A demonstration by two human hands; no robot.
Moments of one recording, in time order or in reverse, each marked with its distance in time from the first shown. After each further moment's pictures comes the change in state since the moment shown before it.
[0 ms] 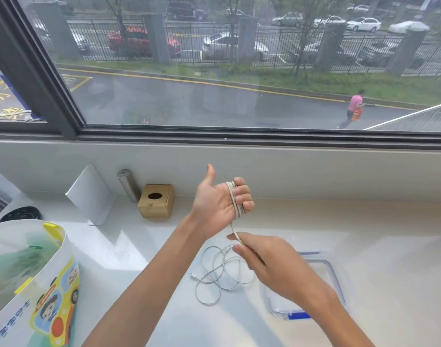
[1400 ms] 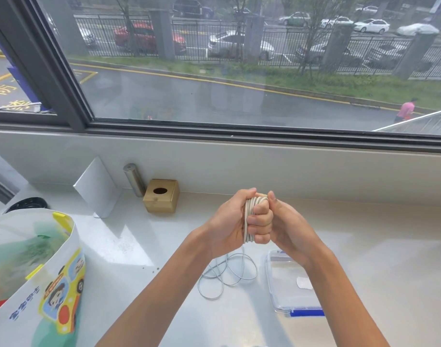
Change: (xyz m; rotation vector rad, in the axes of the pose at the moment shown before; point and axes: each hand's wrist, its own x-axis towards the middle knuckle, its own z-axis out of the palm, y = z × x) left_hand -0.036 -0.029 0.016 0.422 -0.200 -0.089; right_hand 0.038 0.021 -0.014 1.438 0.031 0.337
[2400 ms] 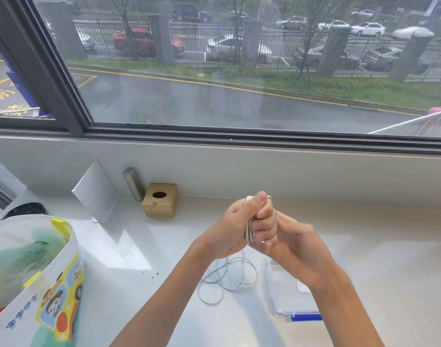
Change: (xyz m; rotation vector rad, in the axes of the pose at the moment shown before) left_hand 0.003 -0.006 -0.005 0.192 -0.127 0.249; right_hand -0.022 -0.001 0.003 0.299 -0.108 0.097
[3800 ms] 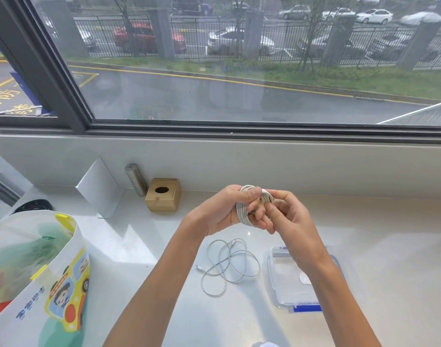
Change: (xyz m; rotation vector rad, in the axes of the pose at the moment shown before) left_hand 0.007 0.017 -0.030 0.223 0.074 -0.255; right_hand 0.005 0.012 -0.004 -0.666 0.338 -0.425
